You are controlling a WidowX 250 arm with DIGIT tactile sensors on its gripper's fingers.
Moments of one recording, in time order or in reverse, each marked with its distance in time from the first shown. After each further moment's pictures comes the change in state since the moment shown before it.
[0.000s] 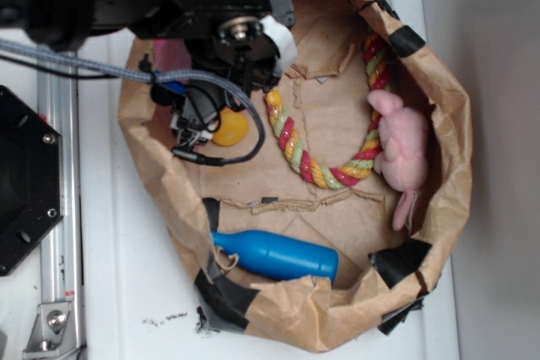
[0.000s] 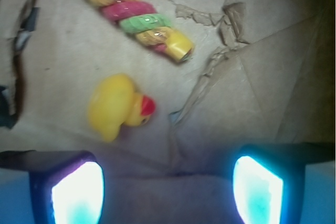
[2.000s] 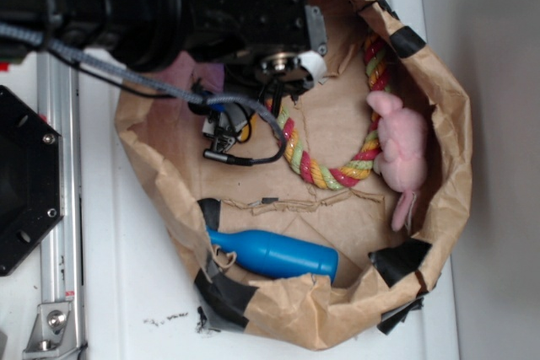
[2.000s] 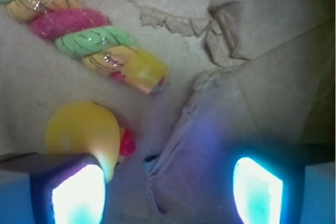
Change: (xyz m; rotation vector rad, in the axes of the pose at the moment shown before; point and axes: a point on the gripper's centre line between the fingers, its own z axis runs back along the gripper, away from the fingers) arm 0.025 -0.015 -0.032 0.026 0.028 -0.014
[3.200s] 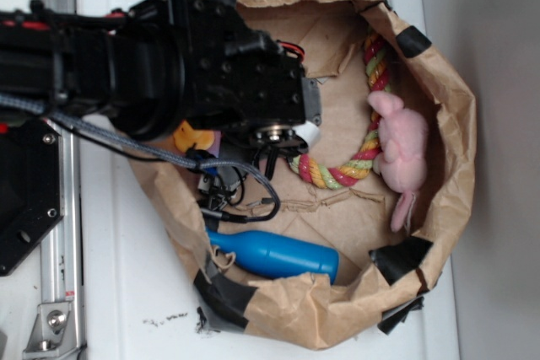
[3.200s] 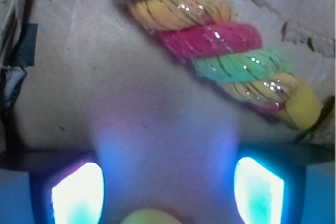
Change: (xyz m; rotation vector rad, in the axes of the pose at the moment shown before) arm 0.008 -0.036 -0.001 -0.064 -0.007 -0.024
